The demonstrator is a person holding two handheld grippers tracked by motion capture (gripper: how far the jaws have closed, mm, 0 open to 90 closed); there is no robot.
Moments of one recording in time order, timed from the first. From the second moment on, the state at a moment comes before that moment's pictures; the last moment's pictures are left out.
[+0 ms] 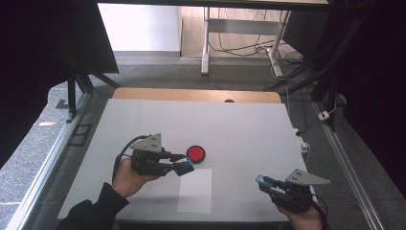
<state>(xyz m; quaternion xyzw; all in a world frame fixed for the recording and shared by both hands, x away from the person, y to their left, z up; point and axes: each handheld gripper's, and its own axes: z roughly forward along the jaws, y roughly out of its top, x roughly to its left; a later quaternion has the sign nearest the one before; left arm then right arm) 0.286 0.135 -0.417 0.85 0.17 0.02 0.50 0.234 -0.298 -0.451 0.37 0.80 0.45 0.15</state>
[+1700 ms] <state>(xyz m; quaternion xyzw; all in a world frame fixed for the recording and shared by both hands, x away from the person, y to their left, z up) 0.366 0.101 -0.432 0.86 0.25 0.04 0.45 0.232 -0.302 -0.455 0.37 0.81 0.44 0.12</state>
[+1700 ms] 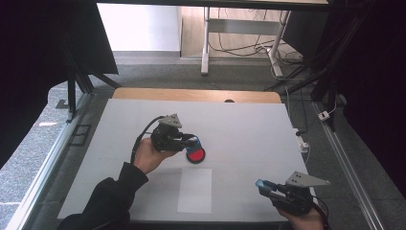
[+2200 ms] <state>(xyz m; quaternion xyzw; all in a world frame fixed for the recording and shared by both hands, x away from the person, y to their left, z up) 0.383 0.086 -0.458 0.87 0.26 0.05 0.42 0.232 -0.302 -0.456 0.37 0.81 0.44 0.12</state>
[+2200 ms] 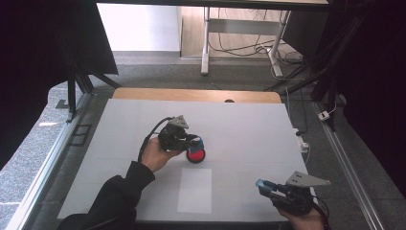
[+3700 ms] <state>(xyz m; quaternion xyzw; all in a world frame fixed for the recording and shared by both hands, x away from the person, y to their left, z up) 0.387 0.065 -0.488 0.90 0.26 0.10 0.34 0.232 -0.300 -0.456 0.36 0.82 0.44 0.12</state>
